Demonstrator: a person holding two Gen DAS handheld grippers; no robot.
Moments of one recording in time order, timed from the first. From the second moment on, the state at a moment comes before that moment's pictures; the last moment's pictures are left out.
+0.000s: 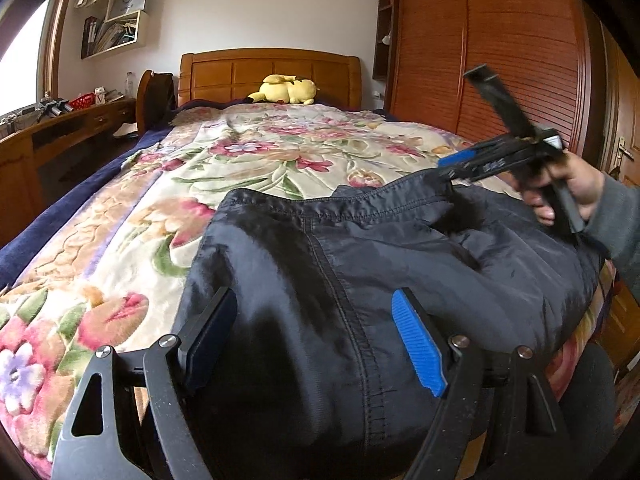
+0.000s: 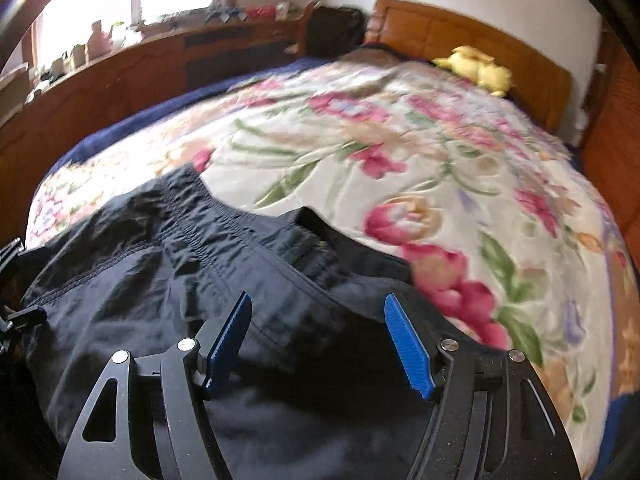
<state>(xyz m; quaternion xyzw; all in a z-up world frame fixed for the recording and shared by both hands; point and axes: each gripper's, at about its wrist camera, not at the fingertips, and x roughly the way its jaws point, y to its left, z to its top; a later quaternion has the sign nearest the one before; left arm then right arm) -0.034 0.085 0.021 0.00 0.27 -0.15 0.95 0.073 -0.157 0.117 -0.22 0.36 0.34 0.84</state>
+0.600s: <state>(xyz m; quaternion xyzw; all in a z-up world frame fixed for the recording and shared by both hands) -0.039 0.097 0.024 -0.01 0.26 -0.13 0.96 0.132 -0.086 0.089 -0.31 0.36 0.27 0.84</state>
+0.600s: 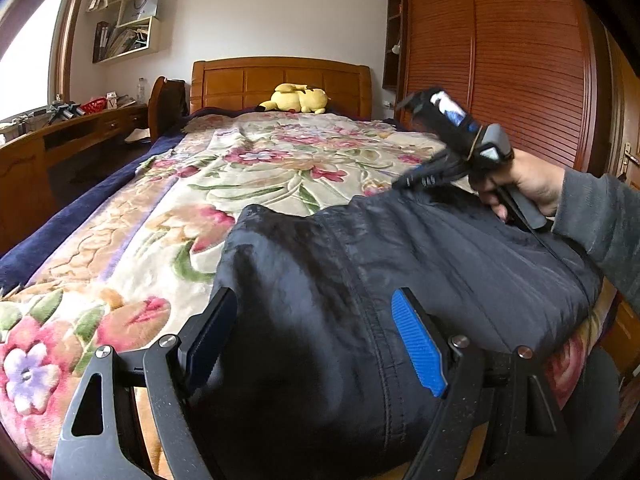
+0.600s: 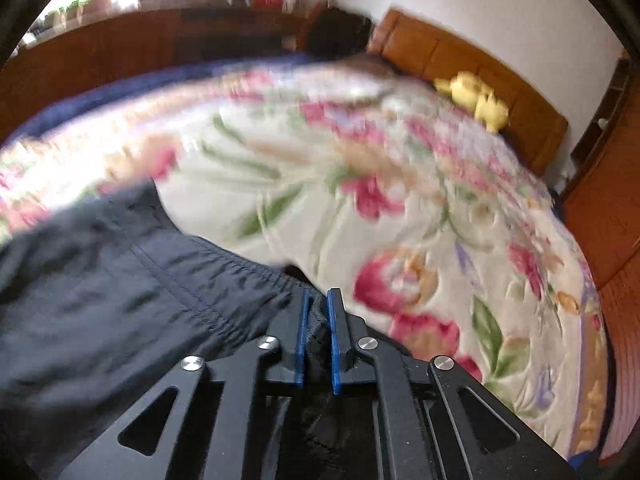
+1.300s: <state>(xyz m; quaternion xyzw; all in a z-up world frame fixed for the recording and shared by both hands) -0.037 0.096 0.021 0.00 0.26 -0.12 0.96 0.165 -0.306 0.066 -0.14 0.47 0.15 0.86</state>
